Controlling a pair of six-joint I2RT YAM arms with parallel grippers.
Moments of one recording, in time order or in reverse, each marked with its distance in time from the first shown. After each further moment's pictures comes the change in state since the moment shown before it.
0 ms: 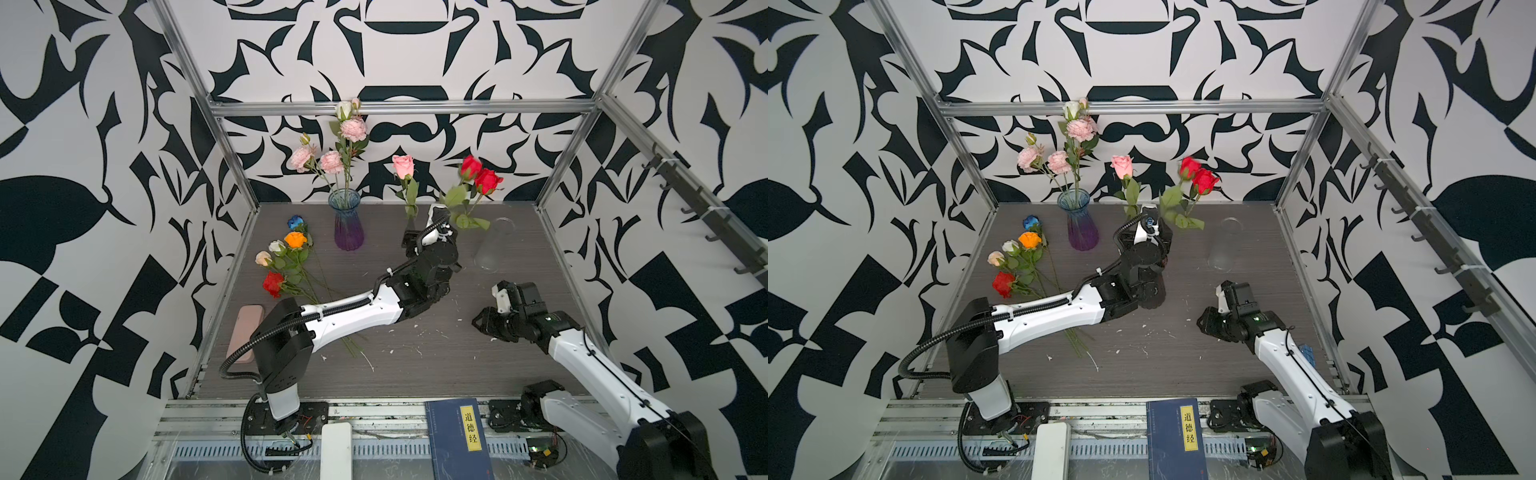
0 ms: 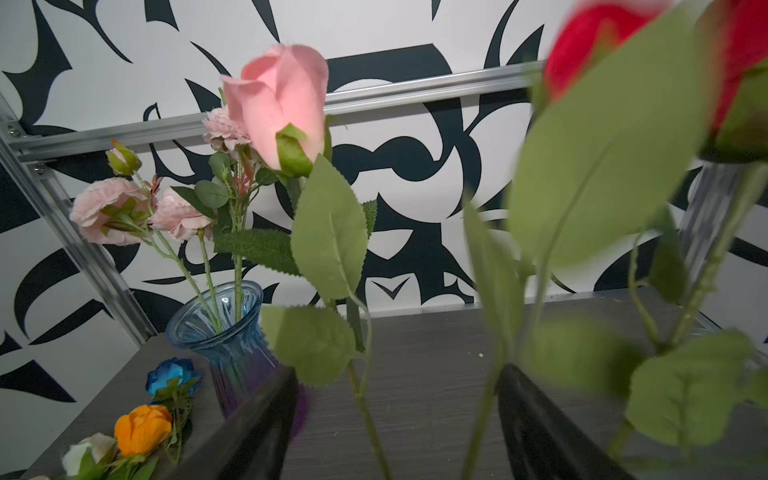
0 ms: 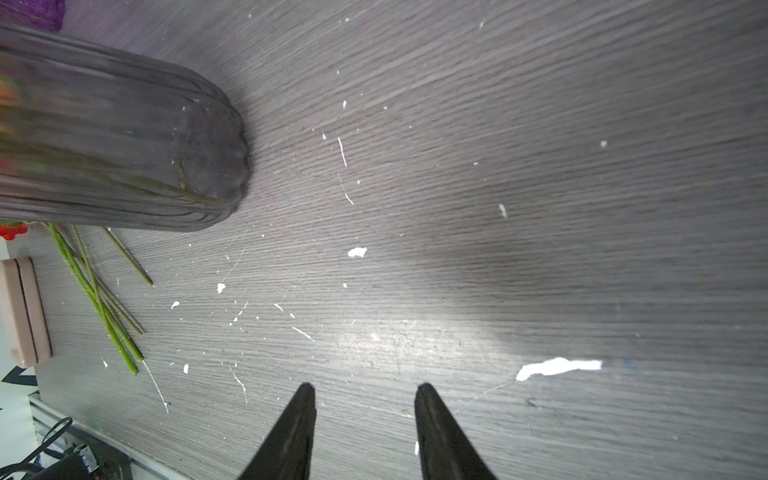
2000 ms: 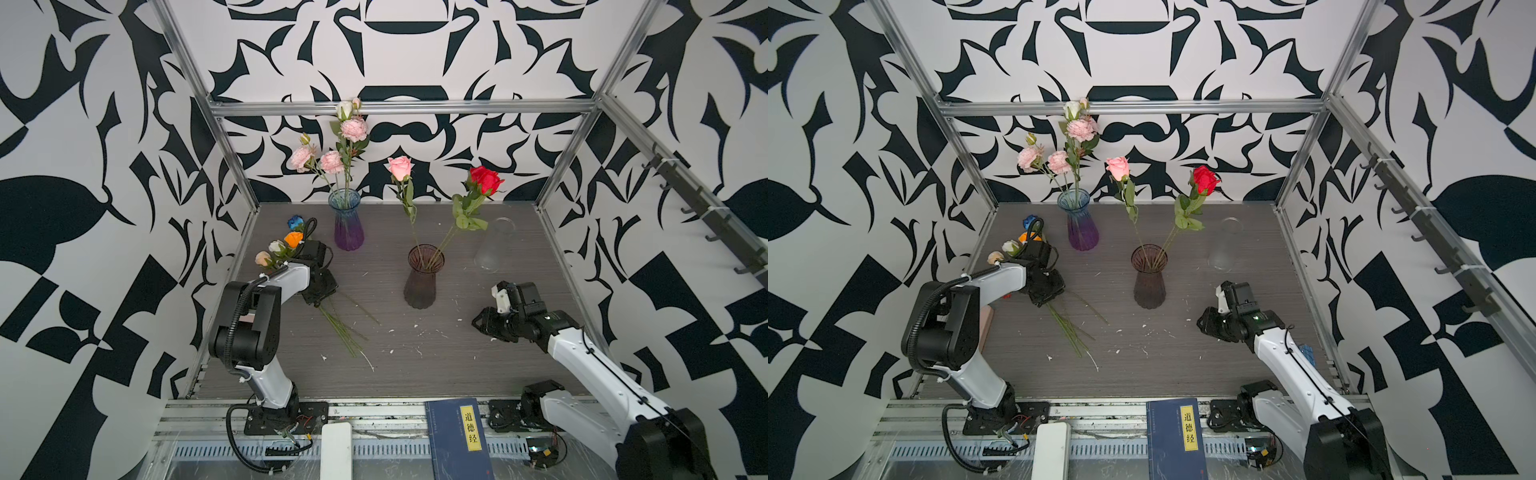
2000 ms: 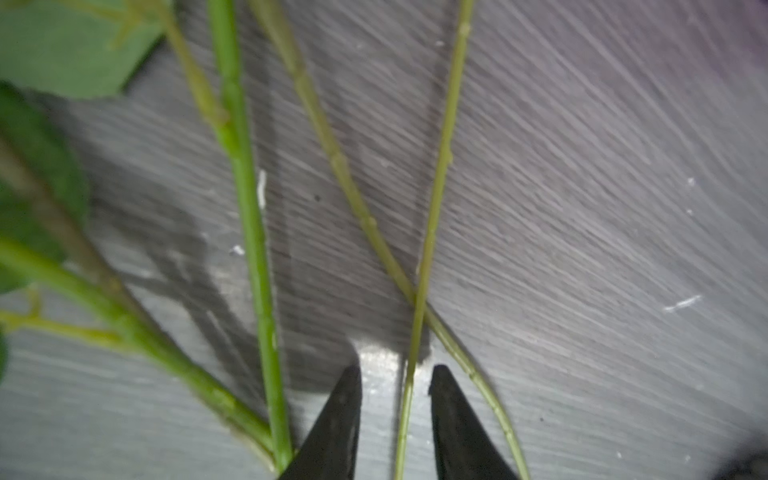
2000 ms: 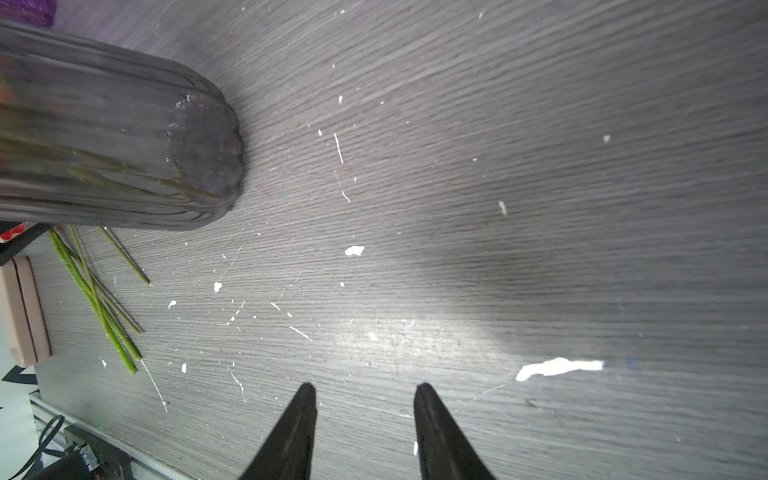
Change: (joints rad) left arm 0.919 -0.045 -0.432 -0.846 1.122 -0.750; right arm -0.006 0.013 -0.001 0.002 -0.007 -0.004
